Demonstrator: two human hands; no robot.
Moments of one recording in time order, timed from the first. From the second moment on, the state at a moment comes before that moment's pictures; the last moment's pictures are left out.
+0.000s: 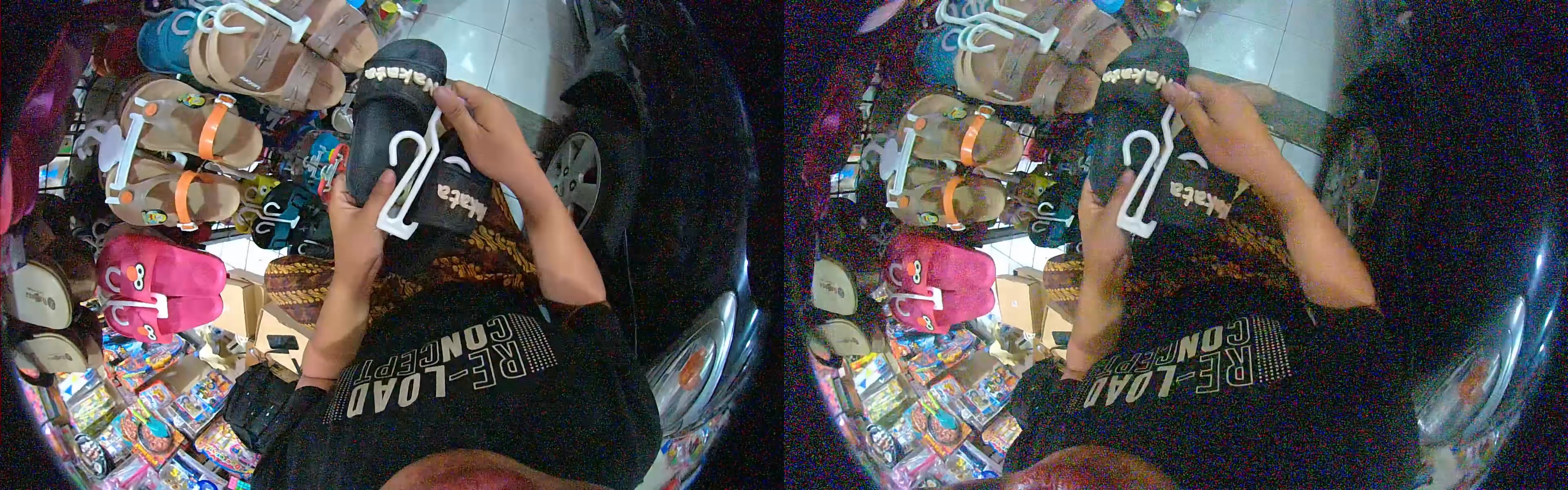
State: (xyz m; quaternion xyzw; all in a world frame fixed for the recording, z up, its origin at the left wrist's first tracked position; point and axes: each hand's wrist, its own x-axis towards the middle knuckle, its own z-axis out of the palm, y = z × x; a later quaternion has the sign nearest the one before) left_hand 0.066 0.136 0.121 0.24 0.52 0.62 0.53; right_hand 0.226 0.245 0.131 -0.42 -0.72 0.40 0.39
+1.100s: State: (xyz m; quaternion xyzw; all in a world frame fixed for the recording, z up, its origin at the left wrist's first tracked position) left_hand 0.045 0.096 -0.006 0.04 0.50 0.51 0.70; right_hand 0.261 0.203 0.046 -0.58 -0.64 0.34 0.36
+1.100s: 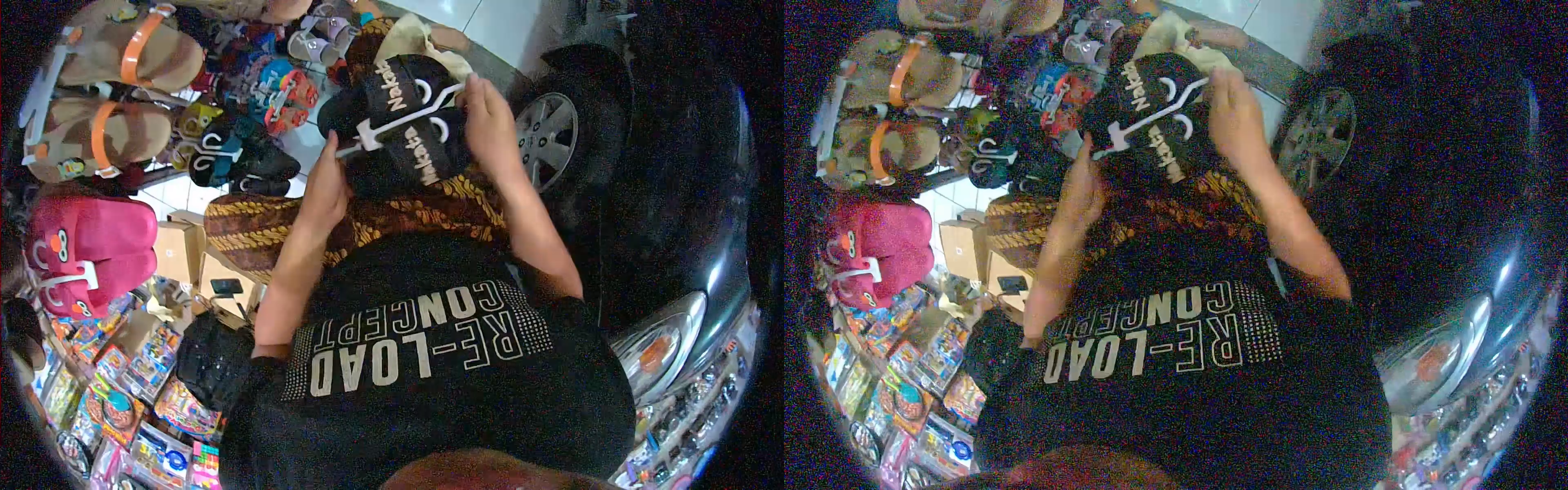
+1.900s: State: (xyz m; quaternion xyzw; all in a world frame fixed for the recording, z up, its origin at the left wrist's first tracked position) left_hand -0.015 0.092 -0.079 0.49 0.75 0.43 0.11; right_hand 0.247 0.200 0.085 -0.39 -0.72 0.47 0.32
